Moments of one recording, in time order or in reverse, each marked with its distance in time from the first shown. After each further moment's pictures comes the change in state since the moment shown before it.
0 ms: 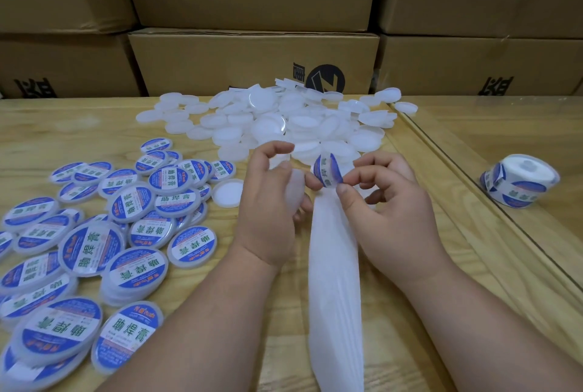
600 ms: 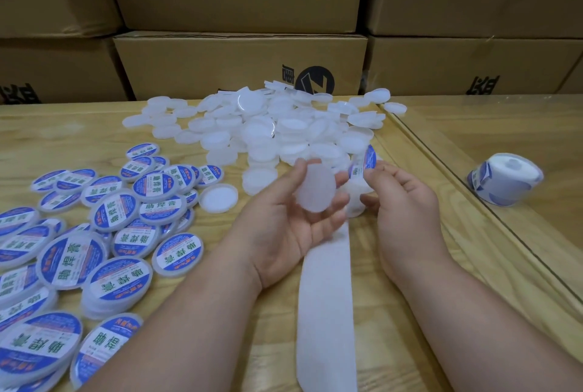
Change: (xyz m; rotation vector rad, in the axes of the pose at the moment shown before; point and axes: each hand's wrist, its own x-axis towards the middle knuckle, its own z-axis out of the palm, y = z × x) left_hand 0.001 0.005 0.009 -0.540 -0.265 -0.592; right_hand 0.010 0.005 -0.010 0.439 0.181 0.379
